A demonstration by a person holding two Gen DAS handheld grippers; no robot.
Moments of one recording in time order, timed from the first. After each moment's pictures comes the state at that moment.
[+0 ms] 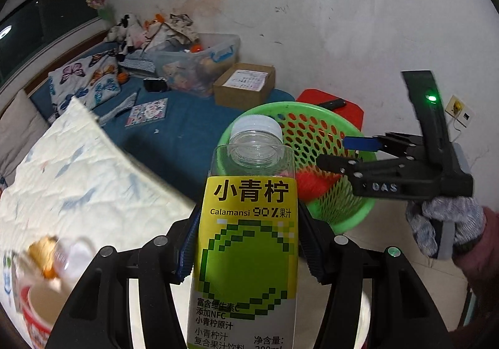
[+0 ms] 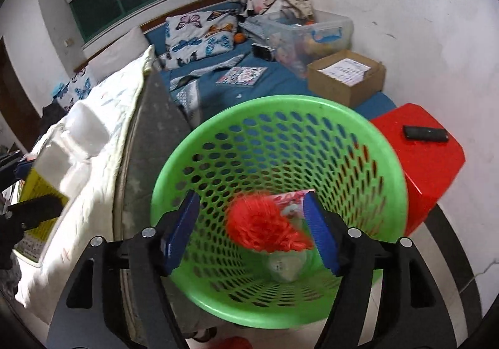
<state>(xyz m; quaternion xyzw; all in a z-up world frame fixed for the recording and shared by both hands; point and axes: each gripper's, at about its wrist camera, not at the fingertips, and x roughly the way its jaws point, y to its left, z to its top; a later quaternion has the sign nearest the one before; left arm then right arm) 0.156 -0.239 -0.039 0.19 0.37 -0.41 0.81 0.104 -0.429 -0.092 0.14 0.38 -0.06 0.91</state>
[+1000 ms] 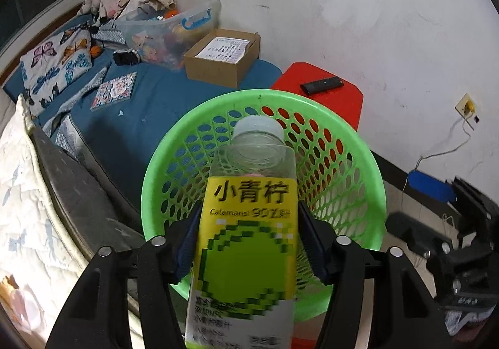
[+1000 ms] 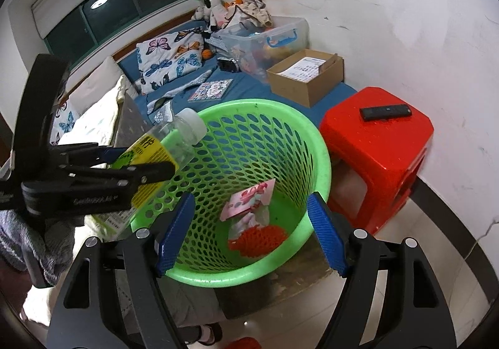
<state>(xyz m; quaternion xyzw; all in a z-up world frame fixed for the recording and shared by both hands) 0.196 -0.362 -0.083 0.20 0.45 -0.41 0.77 0.044 -0.467 -0.080 0.19 0.36 -0.12 0.91</state>
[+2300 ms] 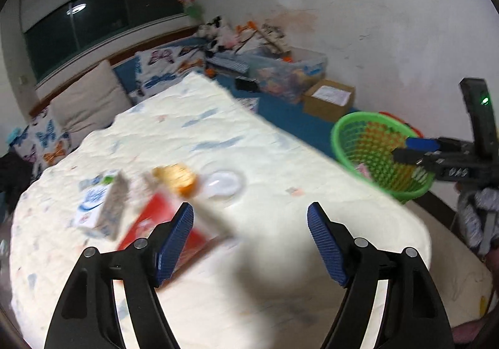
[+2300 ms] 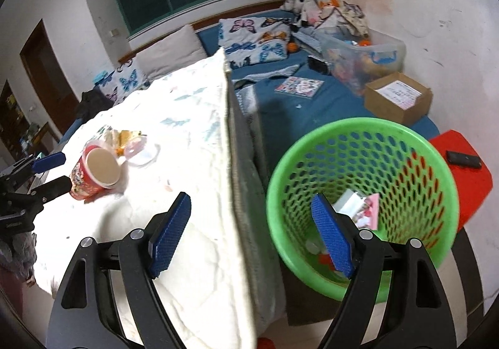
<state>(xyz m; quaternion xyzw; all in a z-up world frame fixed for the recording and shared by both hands) 0.142 -0.051 -0.012 0.15 0.34 -0.25 0.89 0.111 -0.325 -0.048 0.11 0.36 0.04 0.92</state>
